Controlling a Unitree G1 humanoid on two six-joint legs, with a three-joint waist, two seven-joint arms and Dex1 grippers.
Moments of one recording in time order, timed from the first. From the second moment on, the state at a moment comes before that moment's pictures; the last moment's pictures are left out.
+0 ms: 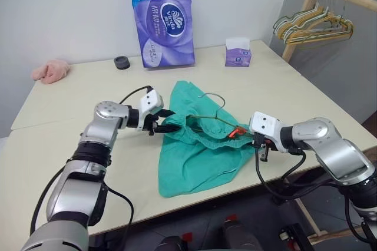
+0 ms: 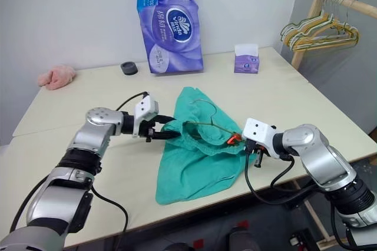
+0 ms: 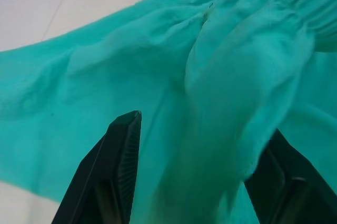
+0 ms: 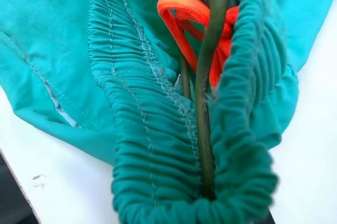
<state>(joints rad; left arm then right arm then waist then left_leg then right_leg) -0.79 0.53 -0.16 0.73 -0.07 -0.01 -1.28 -0.47 -0.82 0.33 -0.34 0.10 0.75 0.98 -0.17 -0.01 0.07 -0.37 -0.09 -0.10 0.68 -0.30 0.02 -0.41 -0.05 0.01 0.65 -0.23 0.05</state>
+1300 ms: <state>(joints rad) -0.87 0.52 -0.15 0.98 0.07 -0.29 -1.06 -0.34 -0.97 0.21 -0.47 0.21 0.79 1.01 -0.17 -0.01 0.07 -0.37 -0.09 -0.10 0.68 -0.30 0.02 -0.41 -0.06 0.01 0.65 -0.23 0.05</state>
